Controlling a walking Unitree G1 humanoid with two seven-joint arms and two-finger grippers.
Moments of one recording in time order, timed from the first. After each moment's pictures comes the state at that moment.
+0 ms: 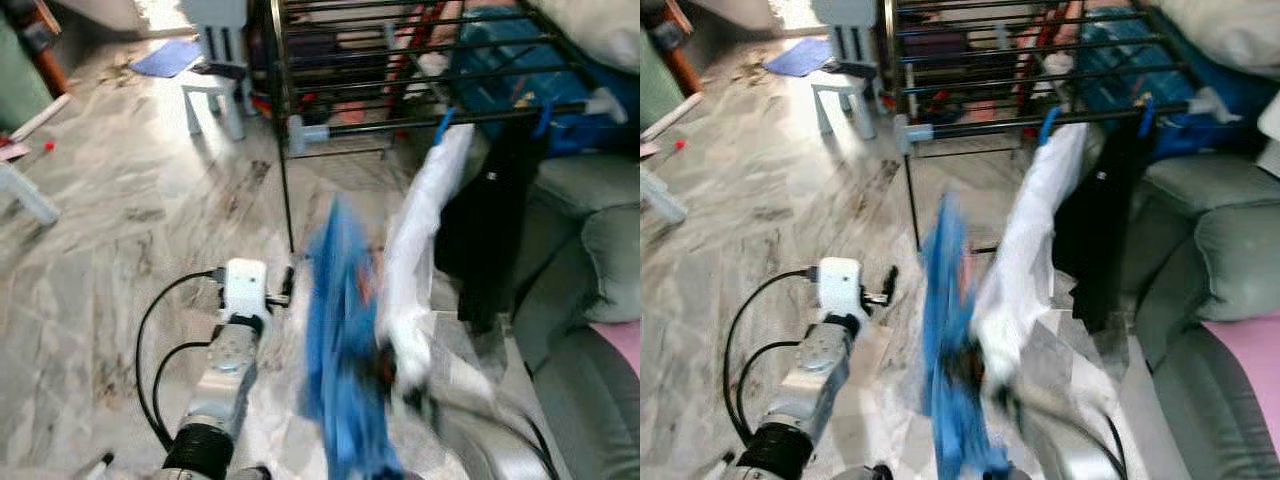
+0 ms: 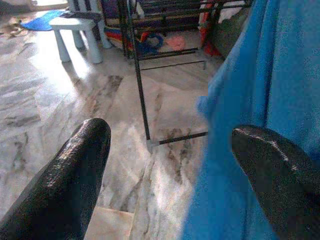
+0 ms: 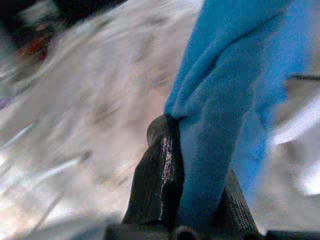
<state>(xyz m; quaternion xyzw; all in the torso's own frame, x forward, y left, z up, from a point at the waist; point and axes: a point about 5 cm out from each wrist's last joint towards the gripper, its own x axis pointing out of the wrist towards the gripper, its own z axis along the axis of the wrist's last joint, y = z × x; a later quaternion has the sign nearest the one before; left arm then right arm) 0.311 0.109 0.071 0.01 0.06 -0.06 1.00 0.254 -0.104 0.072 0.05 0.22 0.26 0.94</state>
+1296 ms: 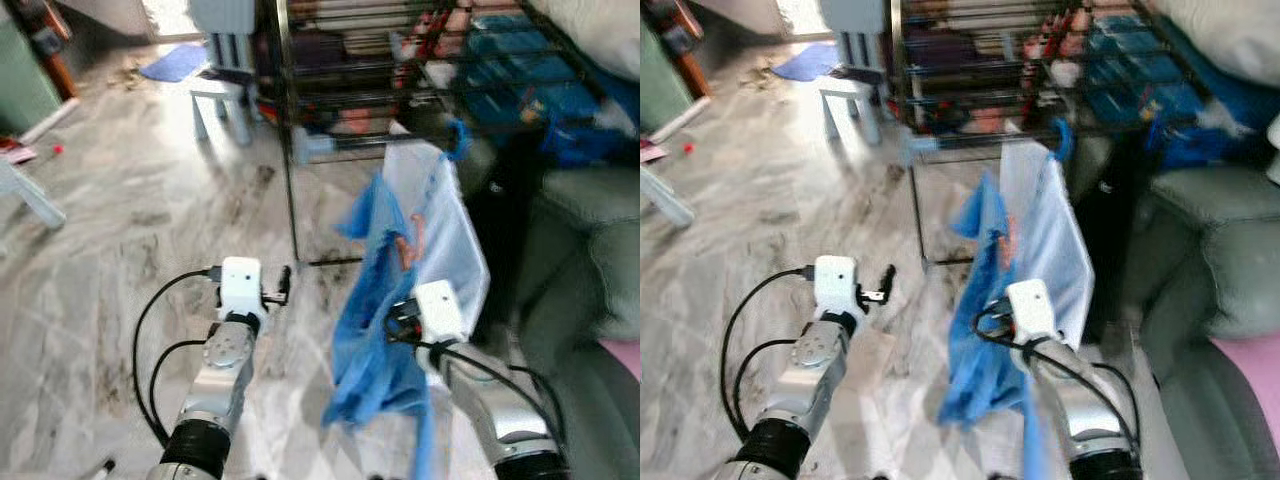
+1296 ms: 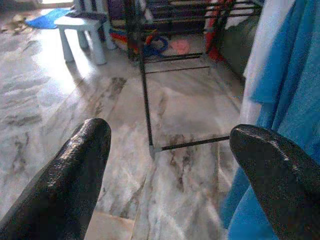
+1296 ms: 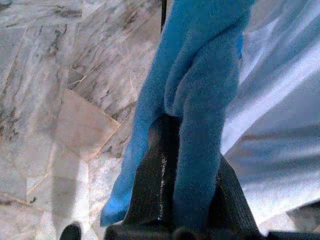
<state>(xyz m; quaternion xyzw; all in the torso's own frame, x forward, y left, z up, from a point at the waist) 0.315 0.114 0.072 -0.01 0.06 -0.06 1.00 0.286 -0.142 0.065 -0.03 0.23 0.14 0.96</state>
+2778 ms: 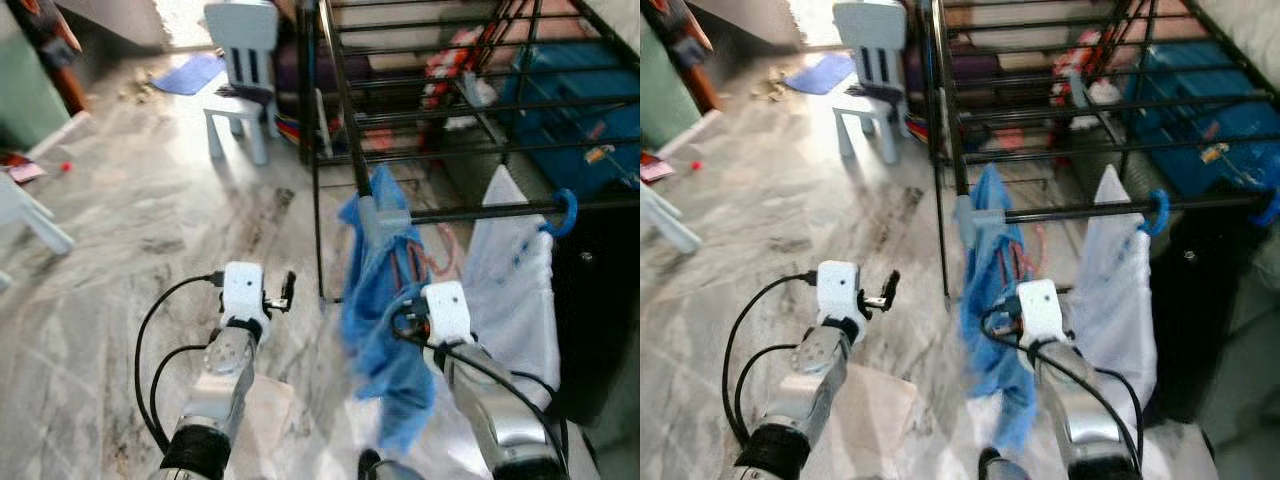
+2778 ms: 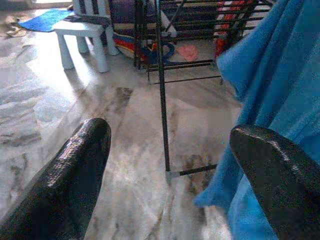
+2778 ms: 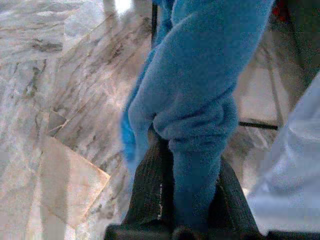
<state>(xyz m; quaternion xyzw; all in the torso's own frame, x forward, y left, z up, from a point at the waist) 0.309 0.113 0.065 -0.01 0.07 -0.07 0.99 0.276 -0.152 0.058 -0.03 0.21 0.10 0.97</state>
